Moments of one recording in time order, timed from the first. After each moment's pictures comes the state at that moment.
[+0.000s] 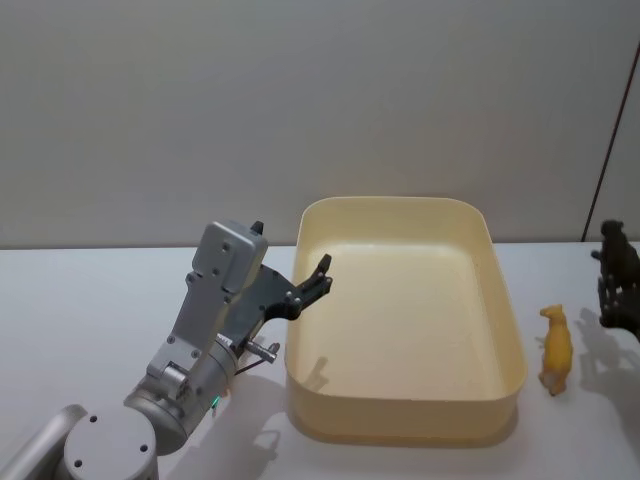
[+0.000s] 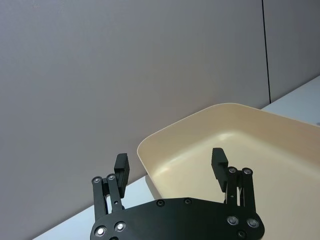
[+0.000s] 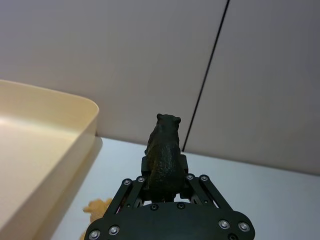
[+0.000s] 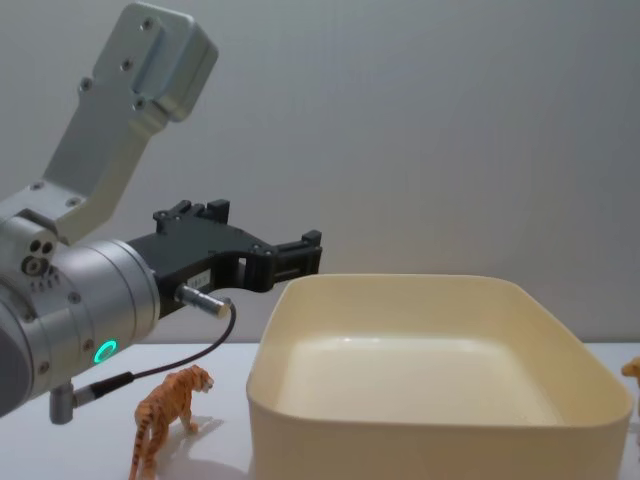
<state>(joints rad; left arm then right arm) -0.24 0.38 0.45 -1.63 -0.20 0.01 -0.01 0.08 0.34 -0.15 -1.57 0.13 0.03 -0.07</state>
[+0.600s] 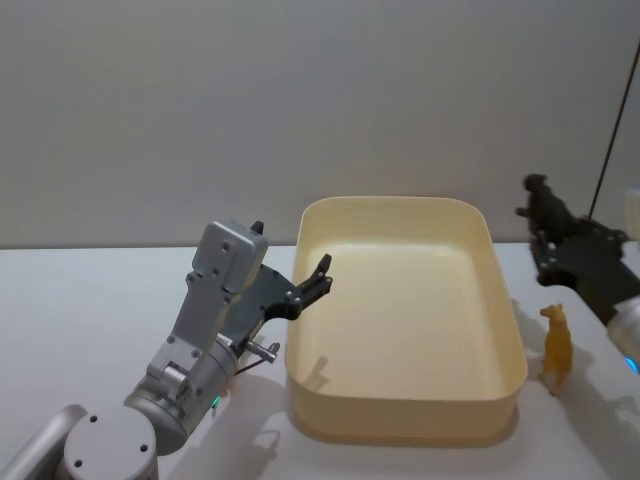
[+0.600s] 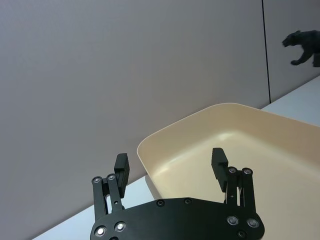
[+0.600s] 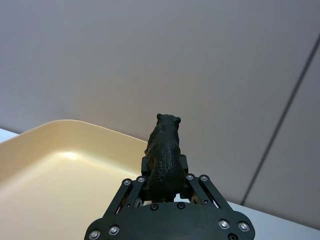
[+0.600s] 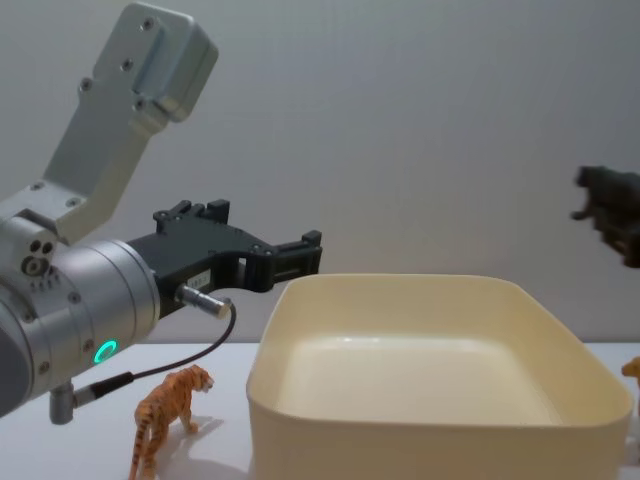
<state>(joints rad) -0.24 0.38 0.45 -1.63 -0.20 0.01 -0.01 0.19 0.29 -0.18 -1.58 0.12 0.05 0.13</state>
